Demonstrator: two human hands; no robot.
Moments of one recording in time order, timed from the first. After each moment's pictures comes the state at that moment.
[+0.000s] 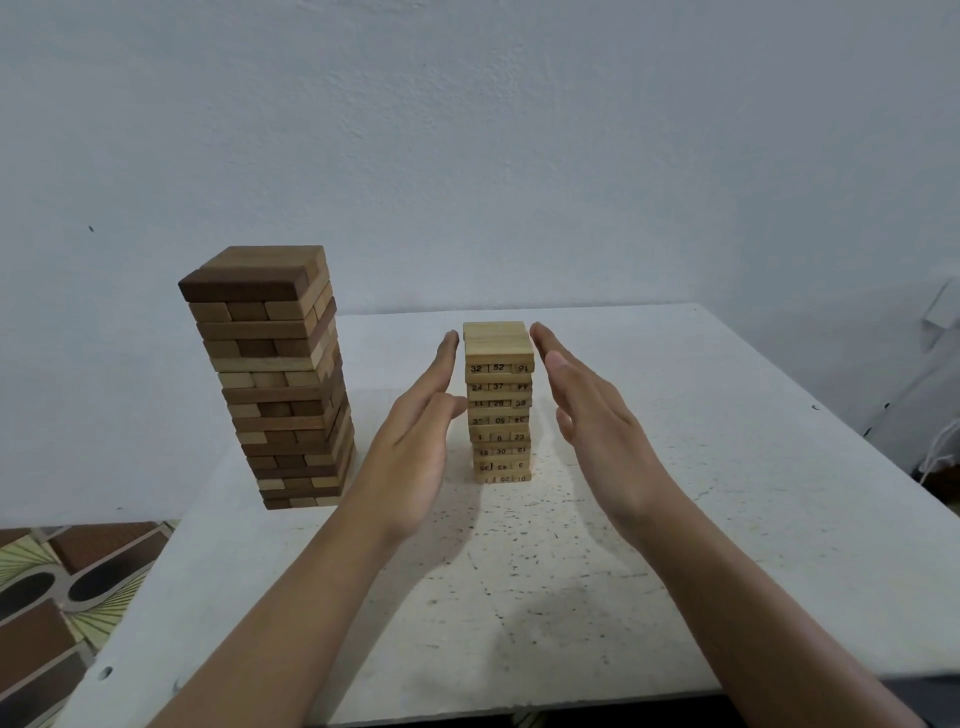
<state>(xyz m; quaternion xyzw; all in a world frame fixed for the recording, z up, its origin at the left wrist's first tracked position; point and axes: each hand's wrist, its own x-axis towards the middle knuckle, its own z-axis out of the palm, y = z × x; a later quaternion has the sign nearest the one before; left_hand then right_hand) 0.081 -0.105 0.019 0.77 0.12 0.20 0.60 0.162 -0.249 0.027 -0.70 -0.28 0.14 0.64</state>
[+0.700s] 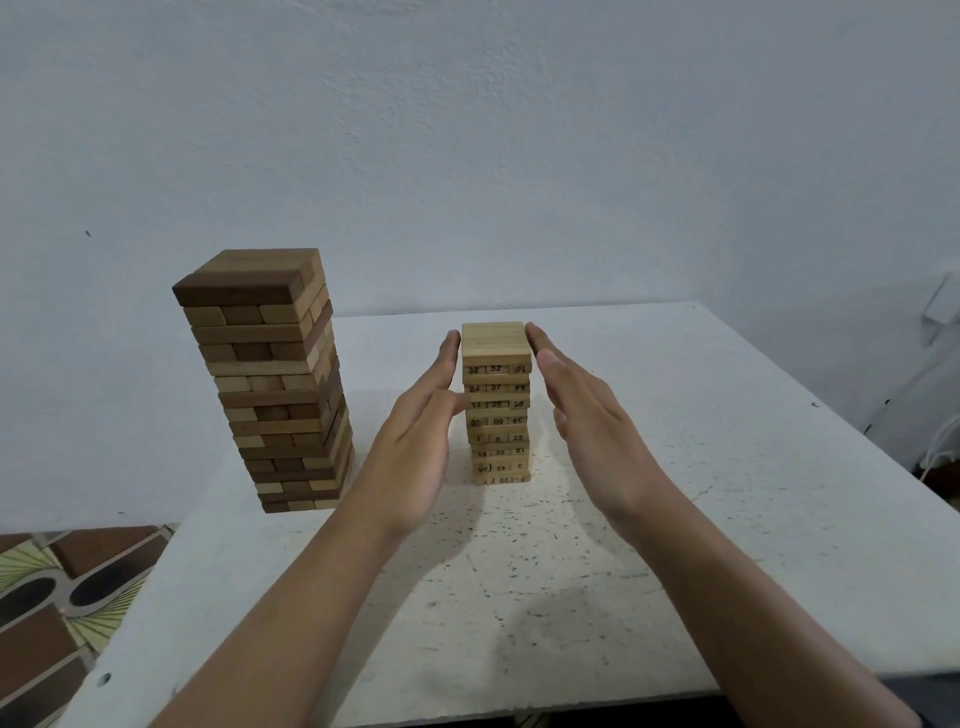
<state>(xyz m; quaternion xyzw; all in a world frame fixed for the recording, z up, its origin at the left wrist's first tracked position) 0.086 -0.104 0.021 0.77 0.11 0.20 0.60 0.167 -0.245 0.026 -0.69 -0.29 0.14 0.64</state>
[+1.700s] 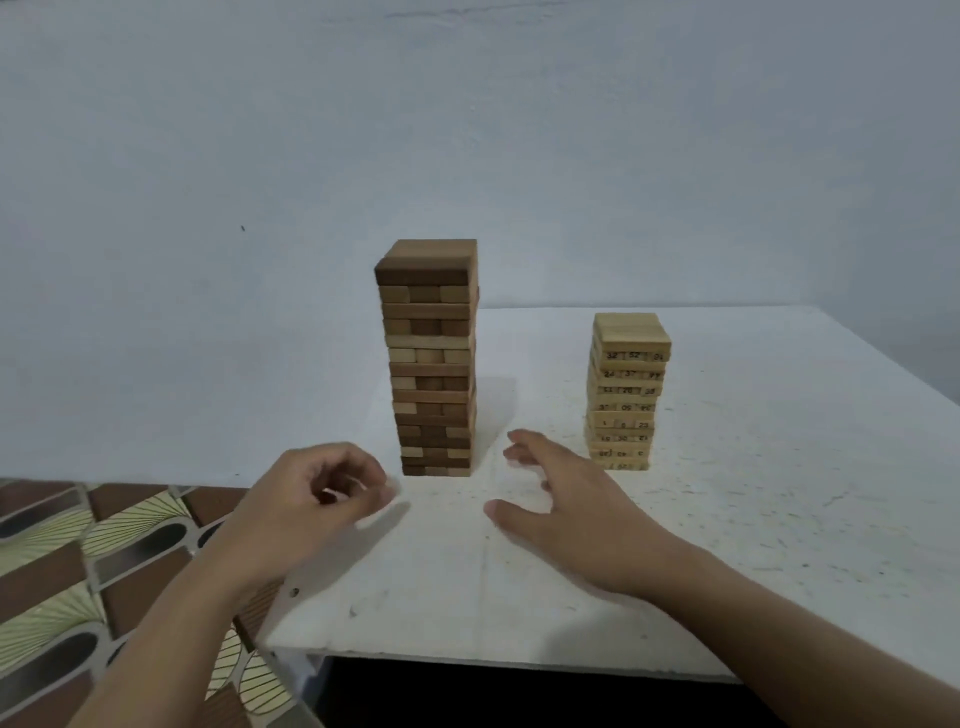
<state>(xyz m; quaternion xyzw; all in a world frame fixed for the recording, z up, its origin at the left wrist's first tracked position) -0.060 0.026 0.000 0.86 0.24 0.14 0.42 0.100 -0.185 -0.009 -0.83 -0.42 0.17 0.33</state>
